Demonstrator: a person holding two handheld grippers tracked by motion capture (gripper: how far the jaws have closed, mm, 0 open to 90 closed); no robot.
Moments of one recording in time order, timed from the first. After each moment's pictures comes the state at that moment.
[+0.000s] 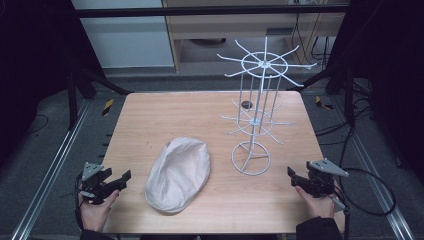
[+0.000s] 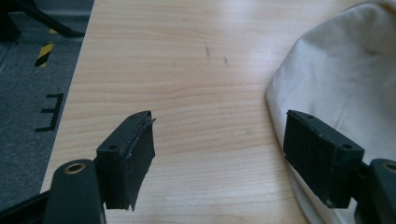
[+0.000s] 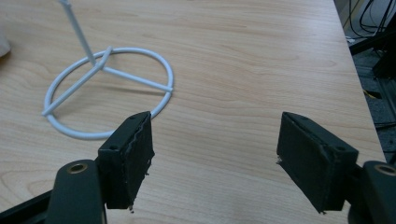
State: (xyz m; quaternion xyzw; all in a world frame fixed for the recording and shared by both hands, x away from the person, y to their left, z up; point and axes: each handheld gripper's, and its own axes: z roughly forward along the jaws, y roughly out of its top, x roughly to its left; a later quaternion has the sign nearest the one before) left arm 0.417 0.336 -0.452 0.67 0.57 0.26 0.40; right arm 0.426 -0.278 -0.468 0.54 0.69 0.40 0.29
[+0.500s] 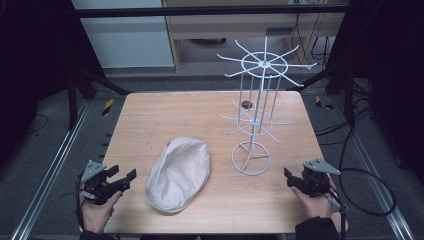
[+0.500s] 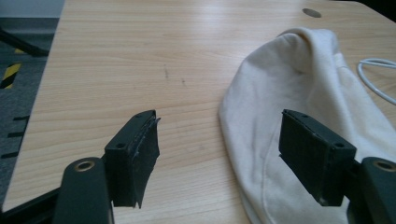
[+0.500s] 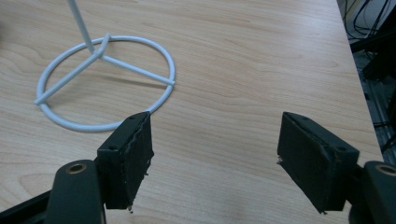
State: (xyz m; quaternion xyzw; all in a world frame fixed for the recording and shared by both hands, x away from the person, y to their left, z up) left arm 0.410 0.317 -0.431 0.69 0.53 0.24 0.43; right arm 0.428 -0.267 -0.468 0.53 0.70 0.37 0.30
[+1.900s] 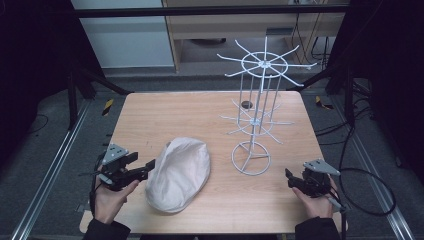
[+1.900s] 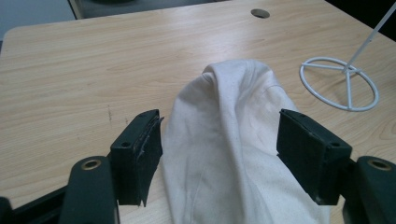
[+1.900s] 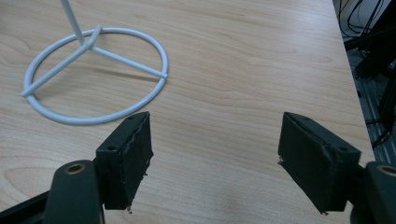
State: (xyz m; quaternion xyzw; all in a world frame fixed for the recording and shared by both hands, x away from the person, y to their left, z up) left arm 0.427 0.257 -0.377 0.74 0.47 0.22 0.42; right arm 0.428 -0.269 -0.470 0.53 0.71 0.35 0.31
